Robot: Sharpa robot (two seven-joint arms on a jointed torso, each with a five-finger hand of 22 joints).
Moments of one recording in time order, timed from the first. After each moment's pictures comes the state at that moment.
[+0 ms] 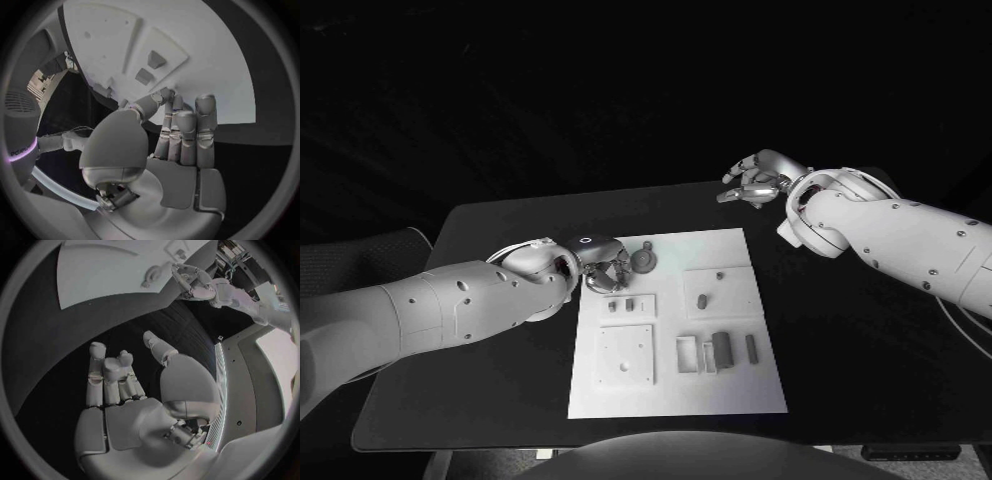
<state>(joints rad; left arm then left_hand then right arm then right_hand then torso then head) 1.14 -0.61 -0.24 1.17 -1.45 -0.30 0.11 1.20 -0.11 0.66 -0.27 0.10 1.05 0.11 0.24 0.56 1.29 0.04 0.09 0.26 1.26 -0.06 1.34 0.51 0.03 1.31 -0.15 0.64 1.31 1.19 -0.67 0.06 1.19 -1.18 -0.29 -0.12 1.02 -0.15 0.54 -0.22 0.08 0.73 0.19 0.26 0.39 0.90 0.09 1.32 0.78 1.13 -0.02 1.51 0.76 0.25 1.05 0.03 0.87 1.31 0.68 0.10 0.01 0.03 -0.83</state>
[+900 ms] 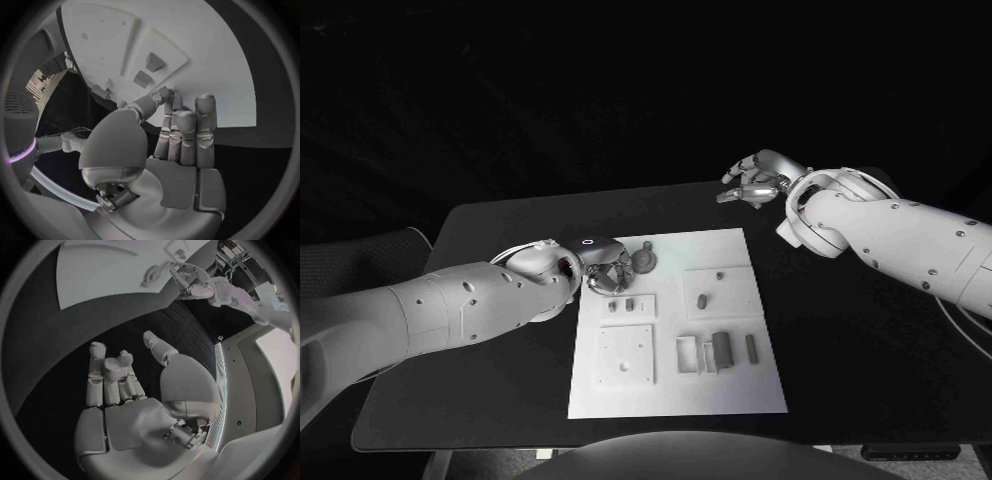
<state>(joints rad) 1.13 -0.59 -0.23 1.14 -1.45 -0.30 0.10 1.19 -0.12 0.66 -0.27 0.11 1.05 0.12 0.24 0.56 1.30 0.05 0.10 0.26 1.26 -0.06 1.34 0.51 0.03 1.31 -0.15 0.64 1.31 1.19 -0.67 0.06 1.19 -1.18 -0.29 -0.12 1.02 -0.15 0.54 -0.22 0.08 0.73 0.19 0.26 0.39 0.90 0.09 1.32 0.78 1.13 -0.02 1.51 0.76 0.25 1.05 0.03 0.87 1.31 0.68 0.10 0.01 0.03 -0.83</state>
